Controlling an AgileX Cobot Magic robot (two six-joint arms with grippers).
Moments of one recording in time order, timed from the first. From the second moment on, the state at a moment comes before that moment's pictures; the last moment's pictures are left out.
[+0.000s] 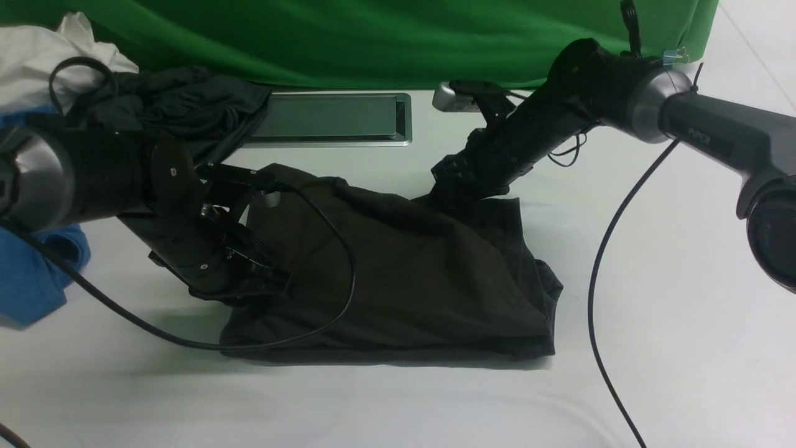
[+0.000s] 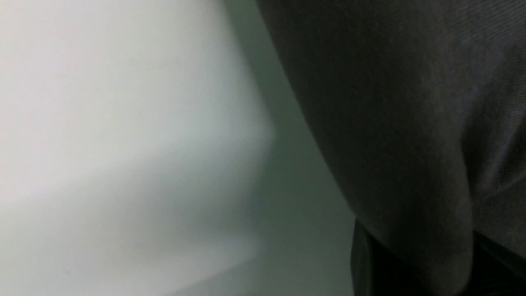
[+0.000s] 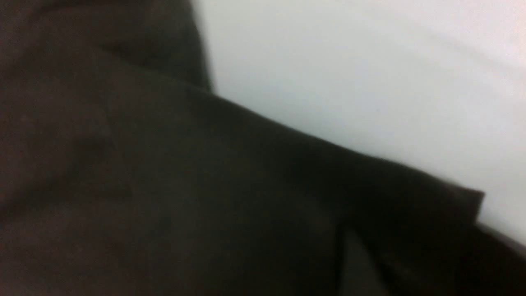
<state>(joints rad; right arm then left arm) 0.32 2.42 -2.00 0.61 0.97 -0.46 -0.18 1.79 -1.03 -0.13 0.67 0.24</state>
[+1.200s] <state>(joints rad) 0.23 2.26 -2.00 0.25 1.01 -0.41 -0.17 1.76 -1.03 -0.07 0.70 0.07</state>
